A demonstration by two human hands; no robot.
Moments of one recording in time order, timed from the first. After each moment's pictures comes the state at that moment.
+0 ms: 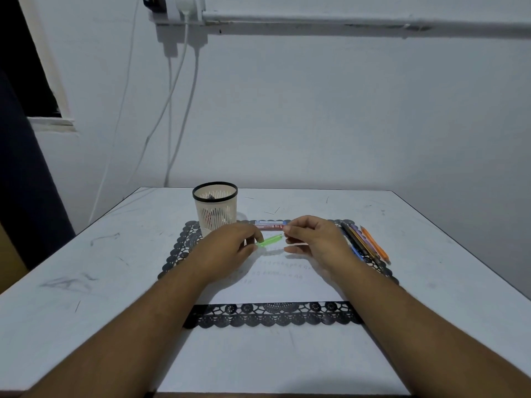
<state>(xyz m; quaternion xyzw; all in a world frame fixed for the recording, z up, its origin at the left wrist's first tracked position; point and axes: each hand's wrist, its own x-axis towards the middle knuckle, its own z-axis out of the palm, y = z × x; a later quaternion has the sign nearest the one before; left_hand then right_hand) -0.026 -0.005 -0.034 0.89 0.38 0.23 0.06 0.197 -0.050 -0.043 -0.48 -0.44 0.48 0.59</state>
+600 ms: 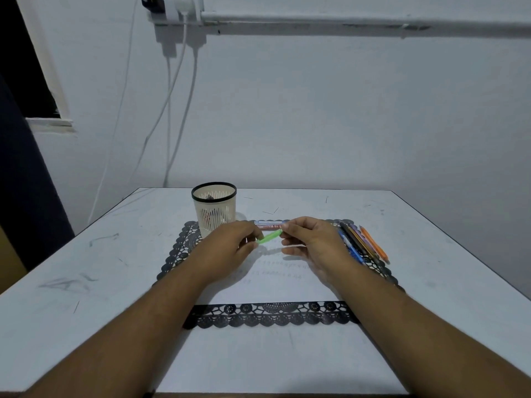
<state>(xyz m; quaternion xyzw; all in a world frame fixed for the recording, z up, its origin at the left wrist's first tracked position) -0.026 0.001 -0.040 0.89 0.36 0.28 0.09 0.190 -0.052 -0.042 -0.47 -0.43 0.48 0.60</state>
